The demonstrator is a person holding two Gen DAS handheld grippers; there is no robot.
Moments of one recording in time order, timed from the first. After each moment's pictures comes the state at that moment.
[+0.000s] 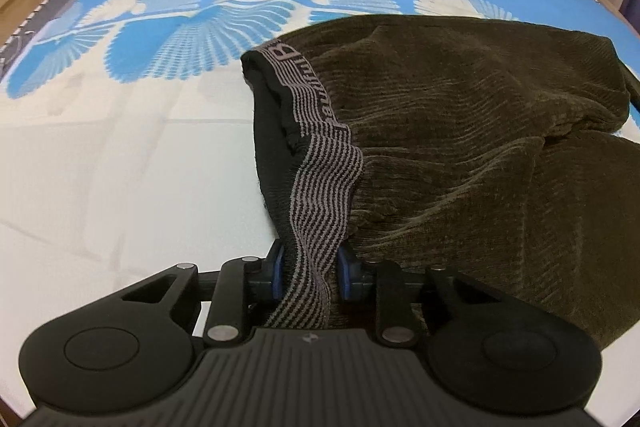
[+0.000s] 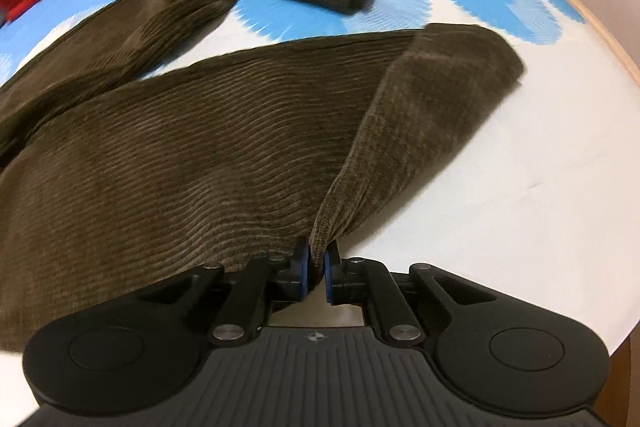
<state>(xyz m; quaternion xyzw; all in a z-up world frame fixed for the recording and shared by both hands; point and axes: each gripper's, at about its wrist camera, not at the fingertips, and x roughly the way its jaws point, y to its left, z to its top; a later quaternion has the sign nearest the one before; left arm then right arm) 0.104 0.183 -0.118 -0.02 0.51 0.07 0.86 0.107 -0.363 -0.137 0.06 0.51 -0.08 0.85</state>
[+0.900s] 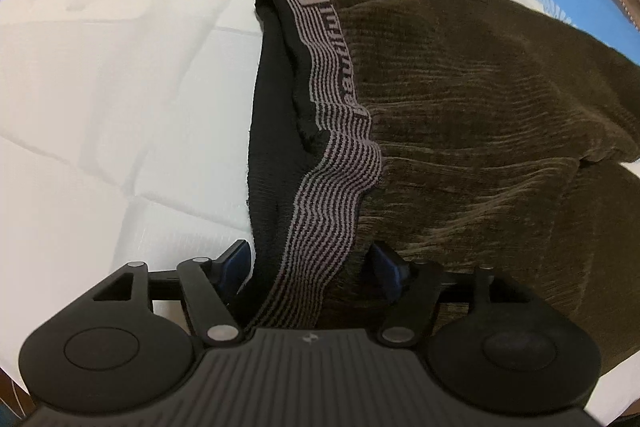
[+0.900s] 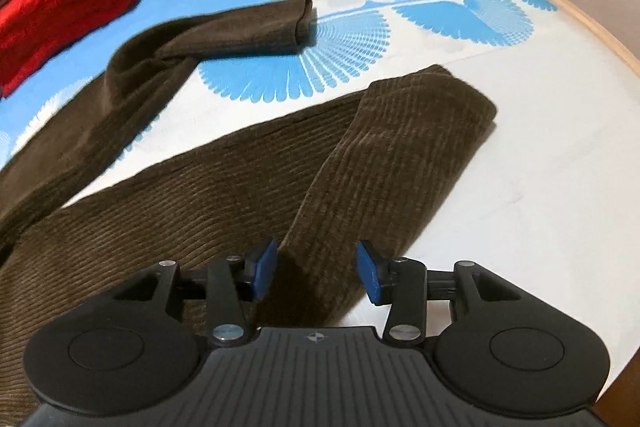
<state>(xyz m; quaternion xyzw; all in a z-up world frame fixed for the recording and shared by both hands) 0.123 0.221 -0.150 -0.11 0.58 0.09 0.80 0.115 -0.423 -0.133 0.13 0.44 -0.11 0.88</state>
